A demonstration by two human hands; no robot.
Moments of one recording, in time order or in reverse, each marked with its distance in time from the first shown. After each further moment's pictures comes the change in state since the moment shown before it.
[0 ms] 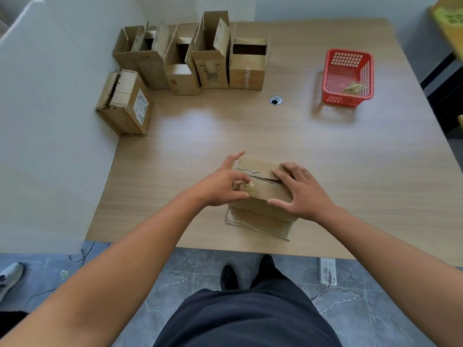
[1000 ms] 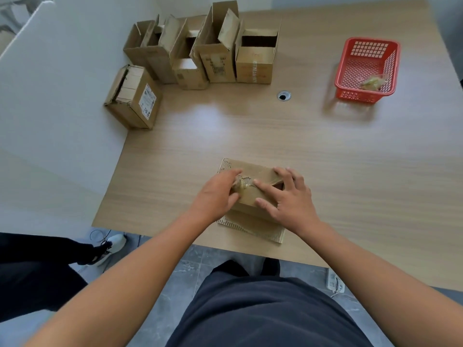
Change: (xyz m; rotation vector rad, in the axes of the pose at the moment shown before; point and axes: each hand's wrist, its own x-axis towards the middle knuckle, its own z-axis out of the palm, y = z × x) left_hand -0.001 0.035 0.050 0.056 0.320 -0.191; right_hand -0.005 -0.003 0.020 0.113 0.134 0.027
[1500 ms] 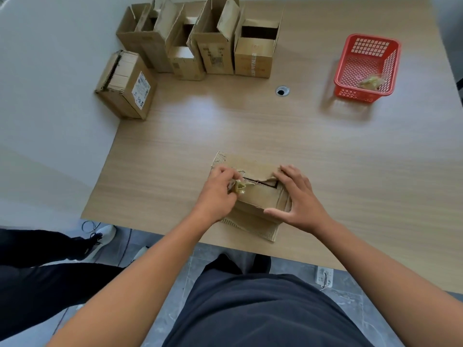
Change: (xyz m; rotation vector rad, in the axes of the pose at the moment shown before) left_hand -0.006 0.023 0.007 -0.306 0.039 -0.209; right_hand -0.007 0.048 -0.007 0.330 -0.067 -0.101
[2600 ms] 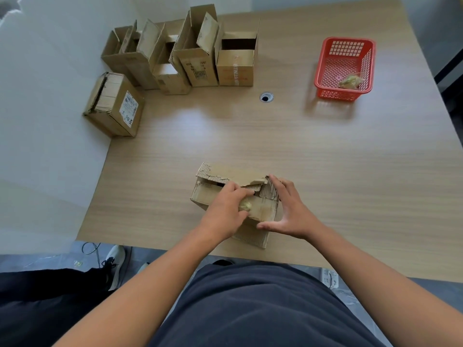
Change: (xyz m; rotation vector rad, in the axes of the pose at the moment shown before) left_hand -0.008 0.029 0.025 0.220 -0.133 0.113; right_hand -0.011 0.005 0.002 0.228 -0.126 0.114
